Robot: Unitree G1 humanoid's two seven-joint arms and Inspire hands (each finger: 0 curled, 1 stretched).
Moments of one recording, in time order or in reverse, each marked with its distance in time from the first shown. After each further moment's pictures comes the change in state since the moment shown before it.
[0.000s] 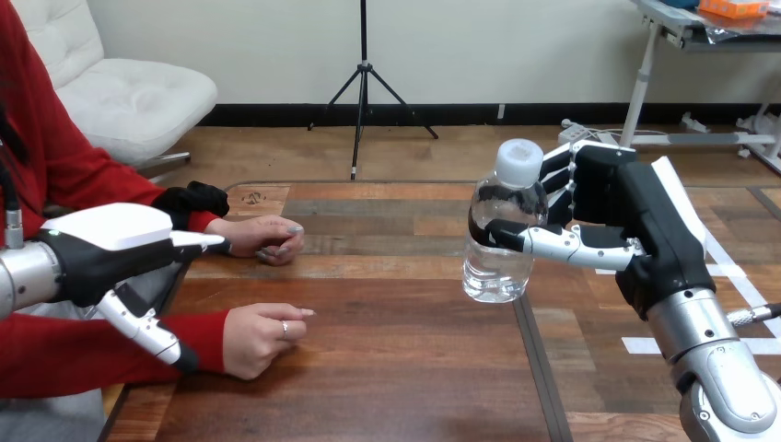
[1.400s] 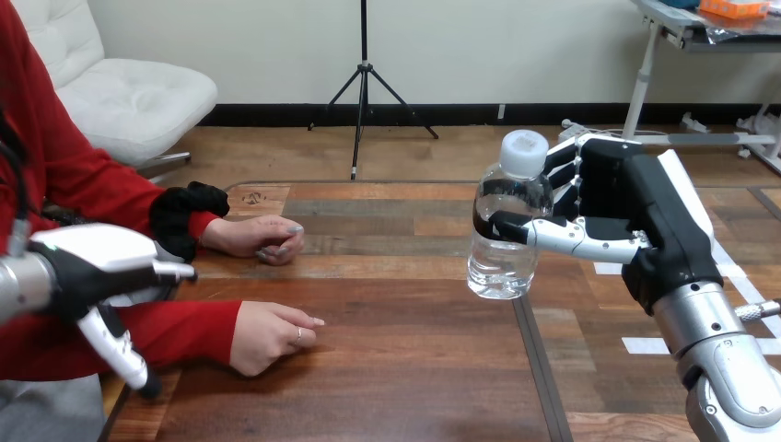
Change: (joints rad) left arm -0.057 -0.024 -0.219 0.061 0.148 0.151 0.119; right arm 0.000 -0.001 -0.011 -0.073 -0.007 0.100 -0.005
